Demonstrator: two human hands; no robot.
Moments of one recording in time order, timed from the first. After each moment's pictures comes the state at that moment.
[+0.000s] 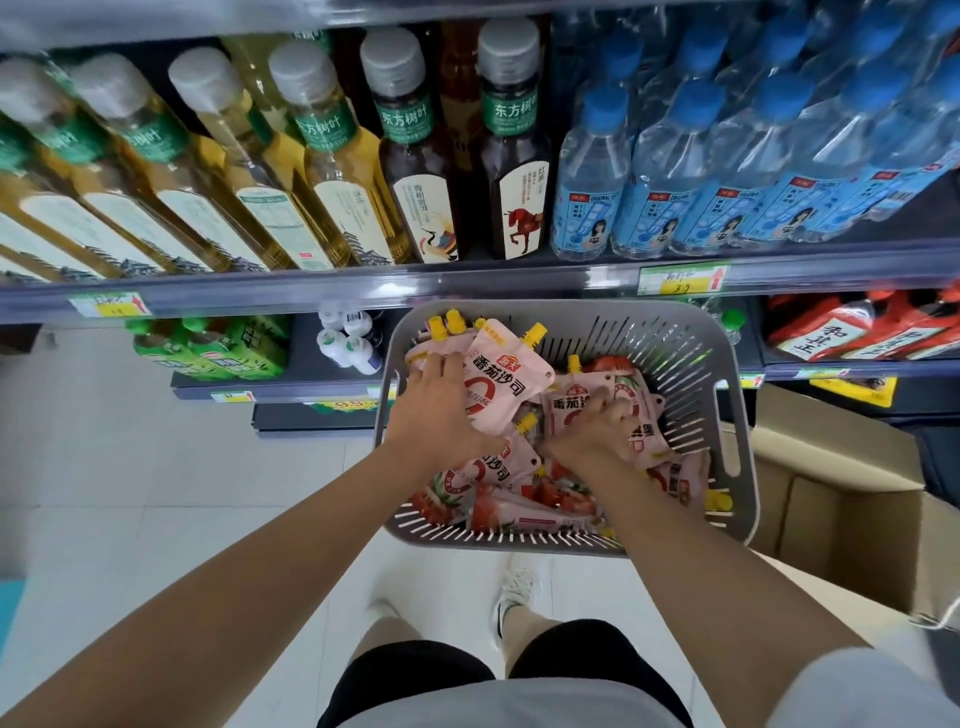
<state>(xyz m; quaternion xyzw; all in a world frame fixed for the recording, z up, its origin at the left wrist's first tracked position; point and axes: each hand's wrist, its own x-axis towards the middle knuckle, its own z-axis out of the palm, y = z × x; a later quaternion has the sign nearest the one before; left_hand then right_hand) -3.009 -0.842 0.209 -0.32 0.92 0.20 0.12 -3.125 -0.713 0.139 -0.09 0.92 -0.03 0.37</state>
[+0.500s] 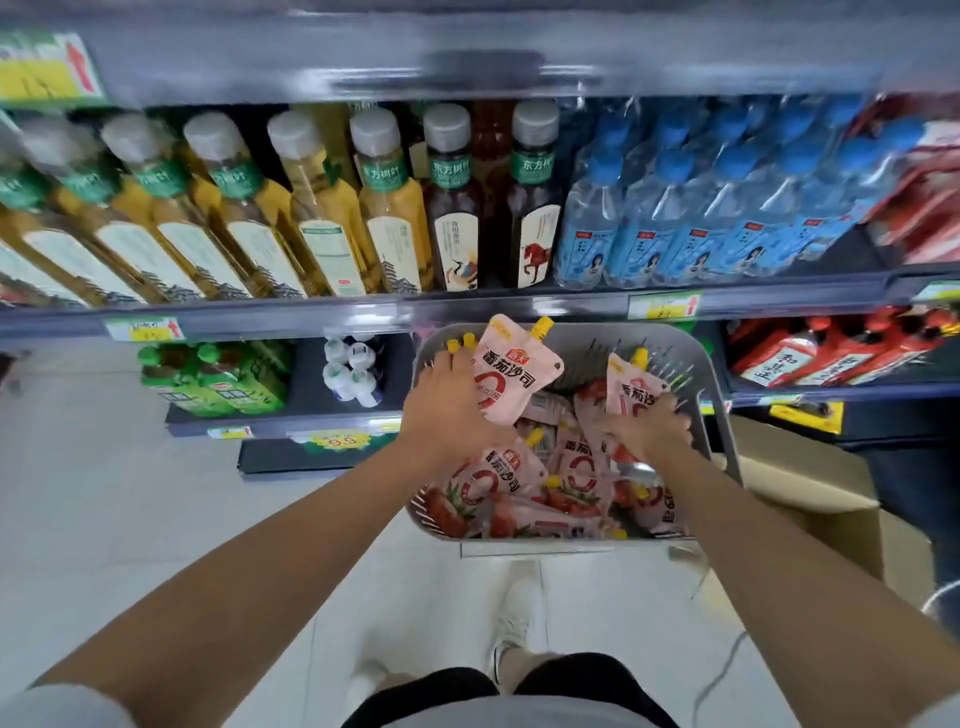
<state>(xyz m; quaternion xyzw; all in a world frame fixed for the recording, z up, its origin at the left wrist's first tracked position) -2.995 -0.854 0.237 -0.30 0.92 0.24 0.03 -3.140 -0.676 0.204 0.05 0.92 -0.21 0.32</state>
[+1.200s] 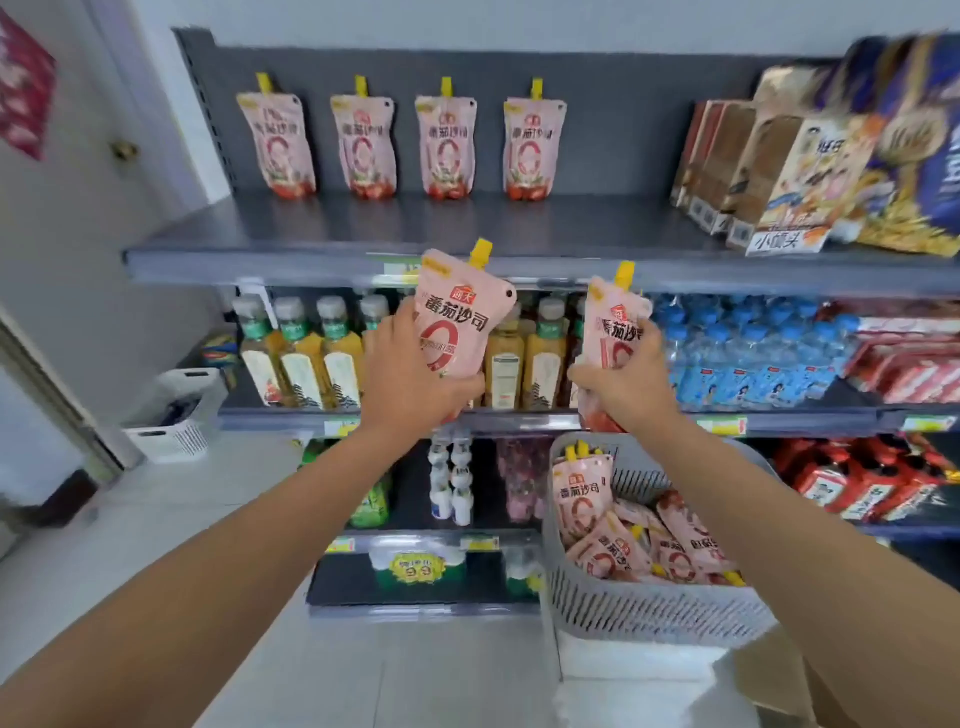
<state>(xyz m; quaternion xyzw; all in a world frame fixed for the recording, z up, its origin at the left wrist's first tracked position) -2.799 -0.979 0.419 -0.31 0.84 0.23 -0.37 -2.954 -0.810 0.416 -0.19 0.79 -0.57 0.10</state>
